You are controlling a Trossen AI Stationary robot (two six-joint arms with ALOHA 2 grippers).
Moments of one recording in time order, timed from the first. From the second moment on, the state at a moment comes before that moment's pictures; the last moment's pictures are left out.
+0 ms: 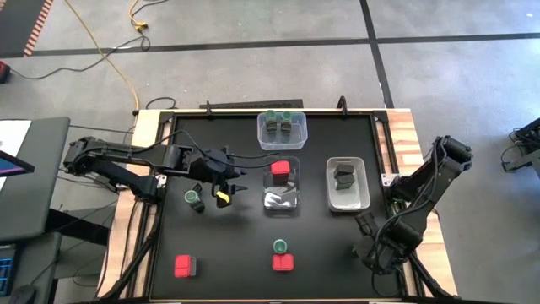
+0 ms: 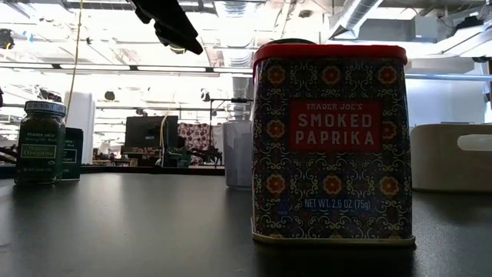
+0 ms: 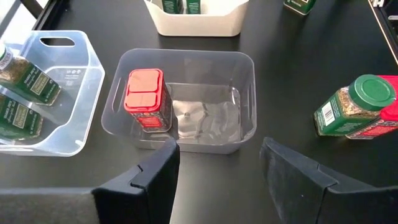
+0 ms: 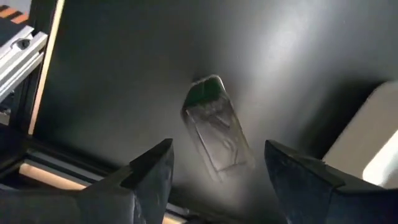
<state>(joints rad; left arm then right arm) -0.07 1.23 1.10 -0.53 -0.13 -0.05 0.91 1.43 1.08 -1.14 0.00 0.49</state>
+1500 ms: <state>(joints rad) -0.07 1.23 1.10 -0.53 -0.13 -0.07 0.94 1.43 0.93 -1.04 0.03 0.25</state>
